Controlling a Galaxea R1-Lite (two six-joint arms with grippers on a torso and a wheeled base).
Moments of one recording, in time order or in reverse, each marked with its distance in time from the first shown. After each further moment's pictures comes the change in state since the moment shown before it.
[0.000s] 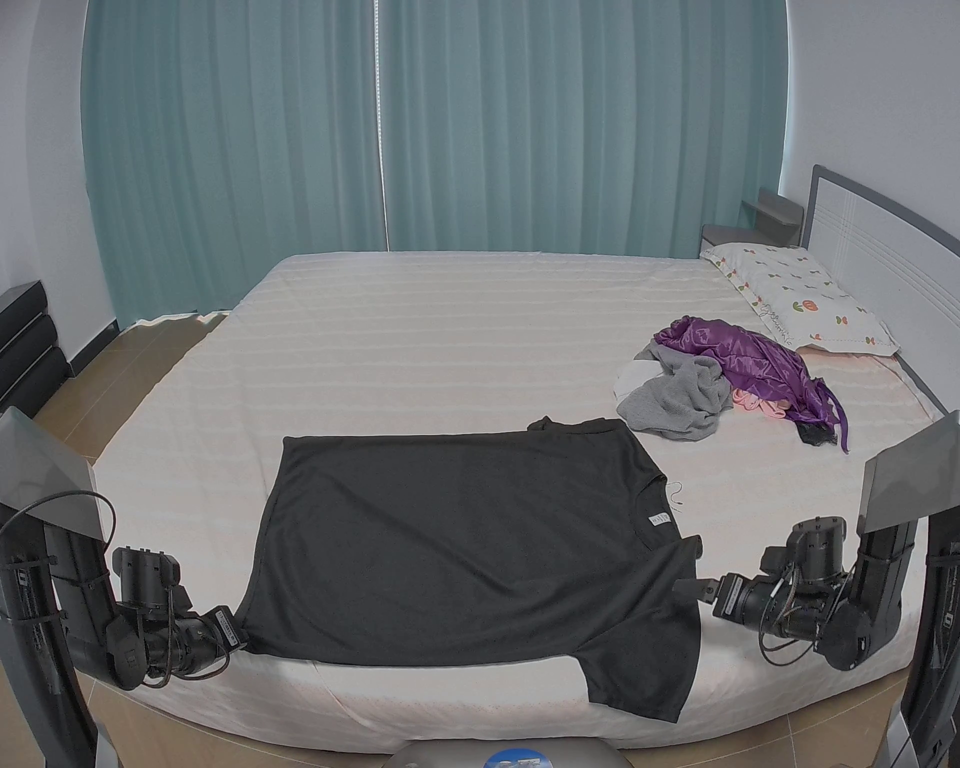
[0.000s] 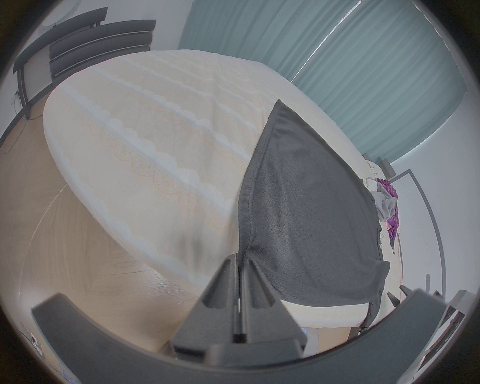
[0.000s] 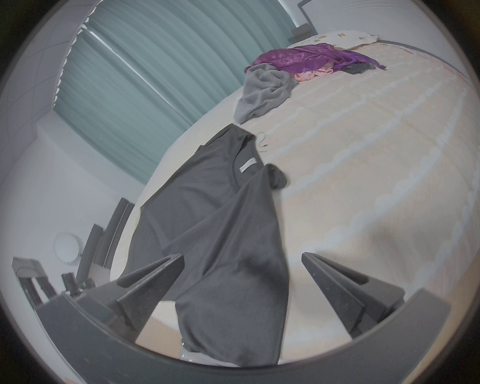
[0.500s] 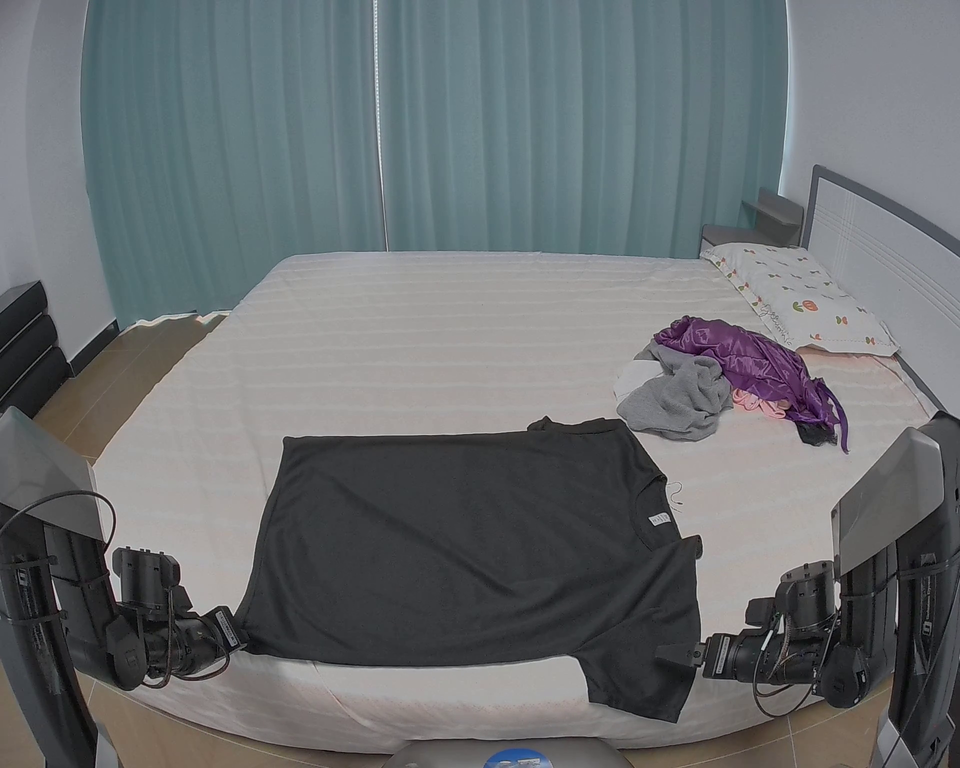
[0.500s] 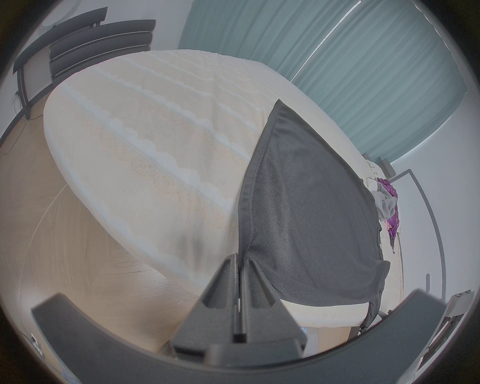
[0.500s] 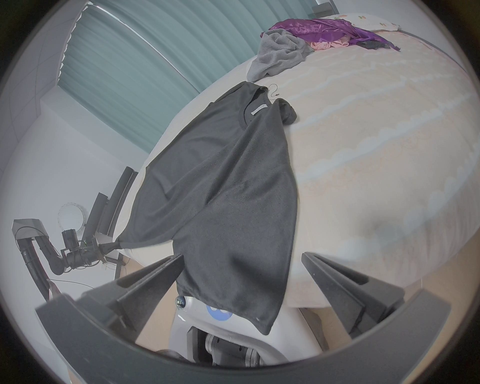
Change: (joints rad) left arm 0.000 0.000 0.001 0.000 0.000 0.001; right arm 0.085 0.106 0.204 -0.181 0.059 -0.061
